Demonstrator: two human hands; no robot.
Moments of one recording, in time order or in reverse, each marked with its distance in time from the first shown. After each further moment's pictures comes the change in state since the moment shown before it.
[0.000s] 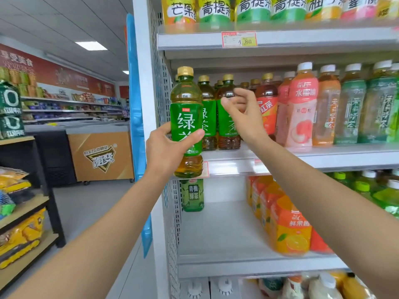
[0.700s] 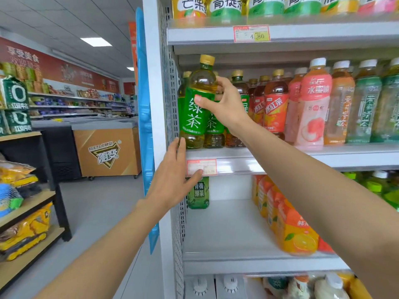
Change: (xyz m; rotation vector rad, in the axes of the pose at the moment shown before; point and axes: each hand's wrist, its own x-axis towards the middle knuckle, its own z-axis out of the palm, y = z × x) left_hand -0.026 -0.055 -0.016 0.843 -0.248 0.315; right_hand 0.016 -0.027 0.052 0.031 -0.171 -0.070
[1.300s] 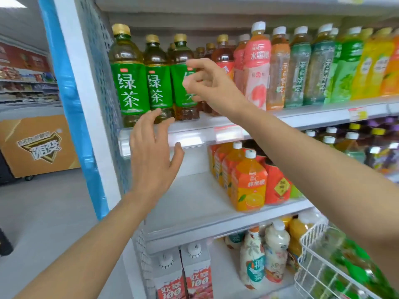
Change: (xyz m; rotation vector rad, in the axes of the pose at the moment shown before) left_hand -0.003 0.060 0.033 -0.063 0.295 0.194; right_hand -0.065 -0.006 -0.080 -0.138 -0.094 0.097
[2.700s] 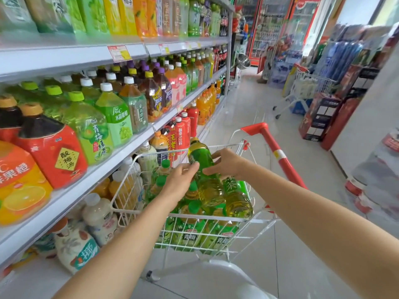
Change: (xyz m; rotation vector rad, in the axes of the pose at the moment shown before) left_hand -0.133 0.385 0.176 -1.294 -1.441 -0.272; right_hand -0.402 0.098 -0.261 -0.484 0.483 1.449
